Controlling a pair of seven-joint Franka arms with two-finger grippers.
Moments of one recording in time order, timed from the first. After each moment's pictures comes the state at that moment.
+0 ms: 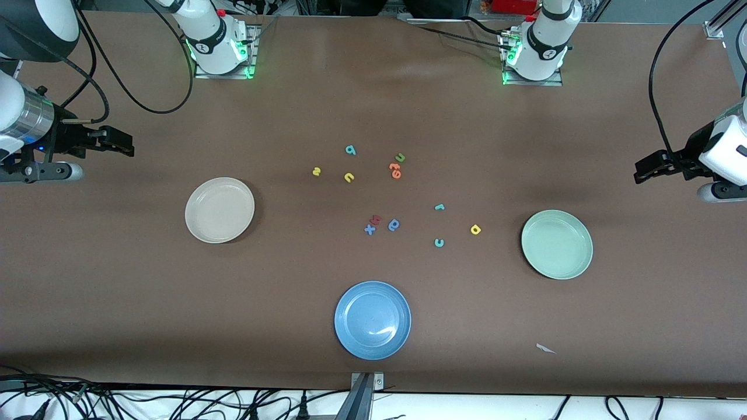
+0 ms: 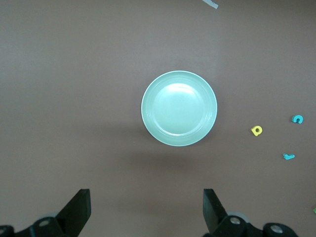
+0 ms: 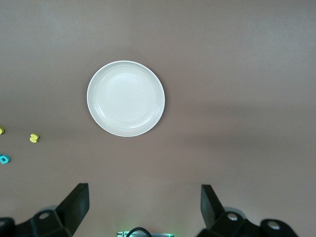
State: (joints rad) left arm 0.04 0.10 0.00 -1.62 0.03 1.68 -0.05; right arm 0.06 0.10 -0.01 -1.60 -0.03 1.54 -0.01
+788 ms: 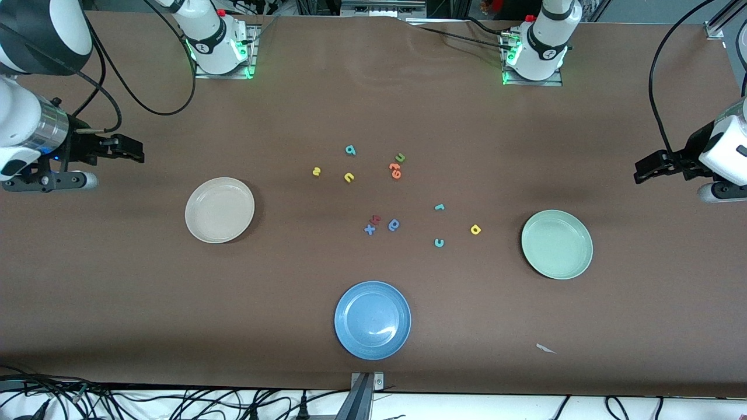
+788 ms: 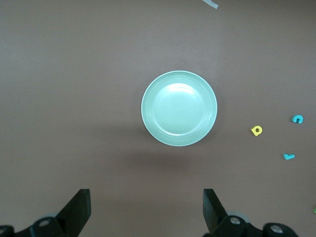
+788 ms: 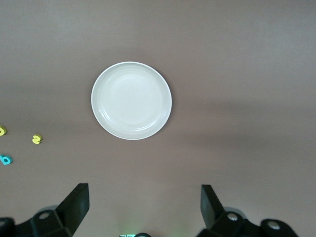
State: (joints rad) left arm 0.04 0.10 0.00 -1.62 0.03 1.68 -0.05; right arm 0.06 0.14 -0.01 -1.61 -0.01 1.57 -0.01
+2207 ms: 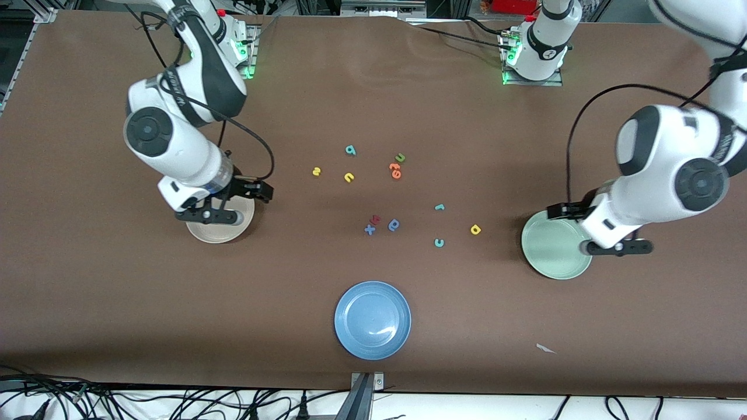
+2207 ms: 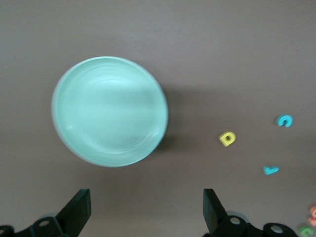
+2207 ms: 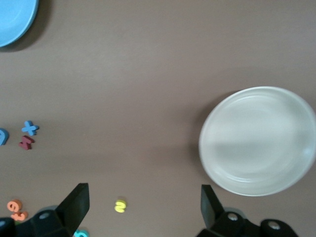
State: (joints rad) left arm -0.10 0.41 -0.05 -1.61 -0.04 1.87 -0.19; right arm 0.15 0.33 0.27 -1.78 0.00 2.08 0.49
